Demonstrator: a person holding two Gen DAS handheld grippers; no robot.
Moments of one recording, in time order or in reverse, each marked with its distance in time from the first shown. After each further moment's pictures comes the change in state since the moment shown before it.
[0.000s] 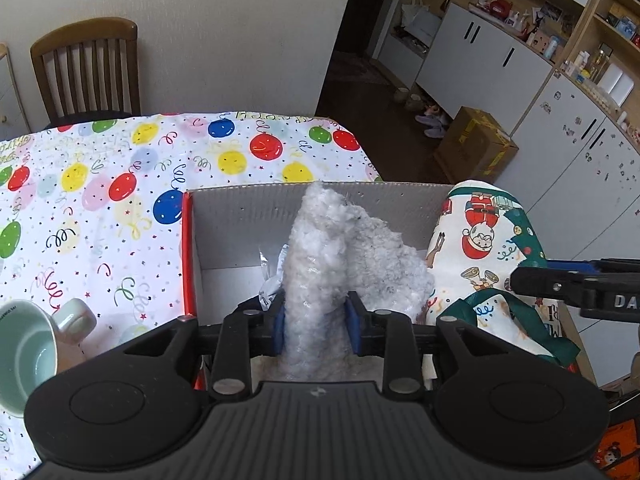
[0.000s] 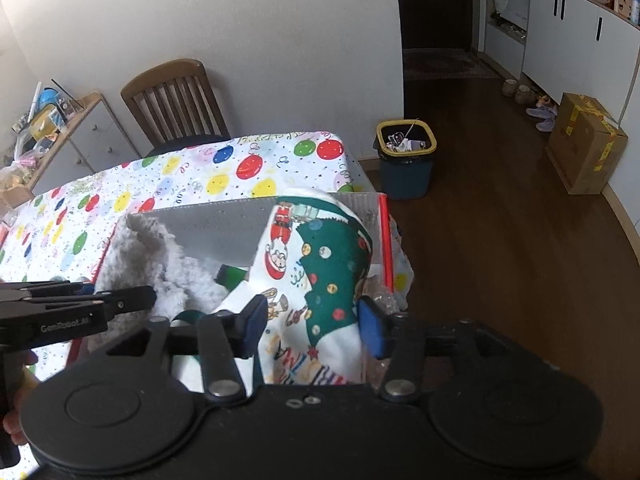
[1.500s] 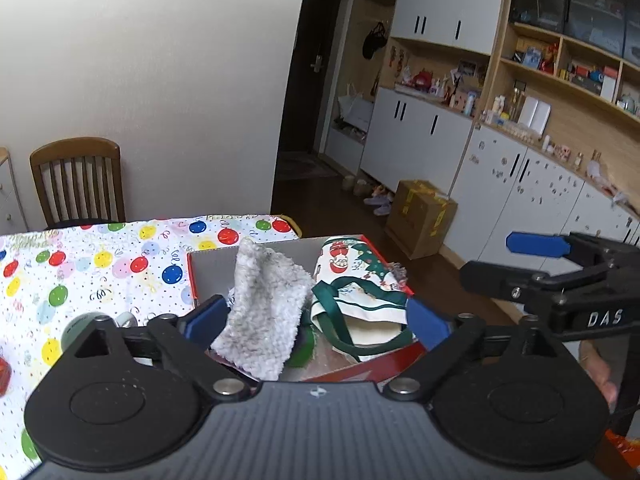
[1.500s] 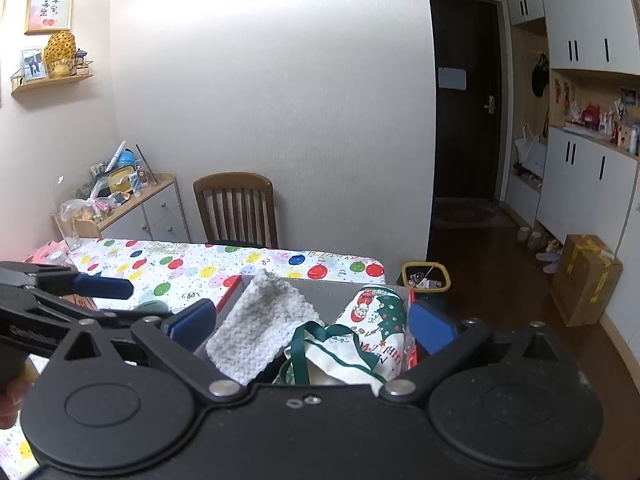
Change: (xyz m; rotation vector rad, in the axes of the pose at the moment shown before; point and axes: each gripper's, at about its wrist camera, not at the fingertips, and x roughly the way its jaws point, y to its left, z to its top) left arm -0.195 -0.053 -0.093 0.148 -0.329 -0.089; right arm -0.156 0.060 -0.090 -0.190 -0.445 0.049
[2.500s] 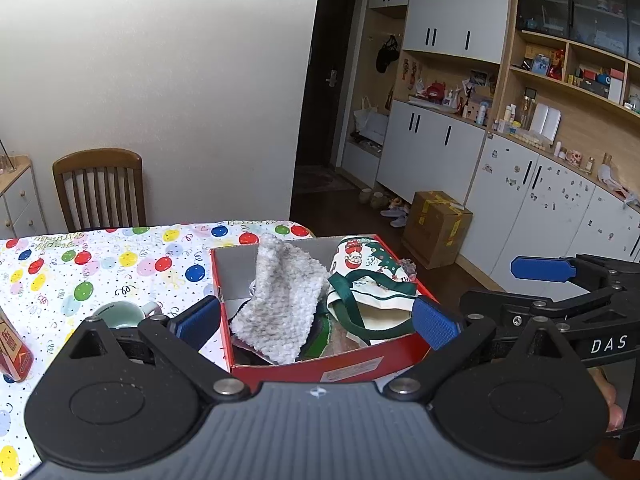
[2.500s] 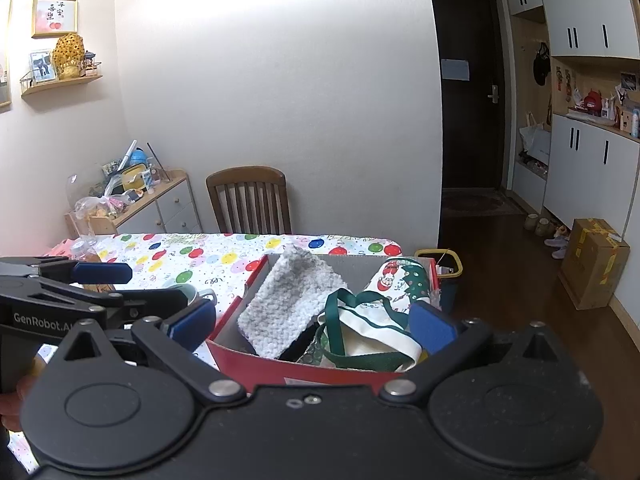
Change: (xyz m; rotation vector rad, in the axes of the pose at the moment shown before) left arm -0.026 -0.005 -0.023 0.014 -0.047 0.064; right arm -0.021 0.025 -0.030 0.033 0.007 0.026
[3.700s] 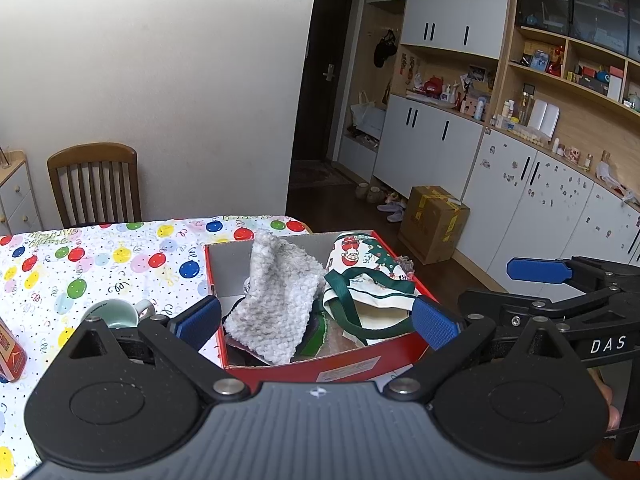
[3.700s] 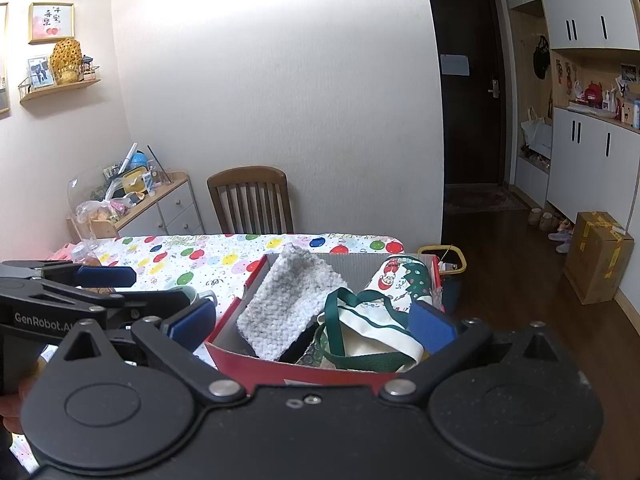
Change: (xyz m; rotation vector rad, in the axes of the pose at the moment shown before) left arm 0.006 0.001 0.002 -0.004 0.021 -0.012; right arm 0.001 -0.002 0.001 0.016 0.006 0.009
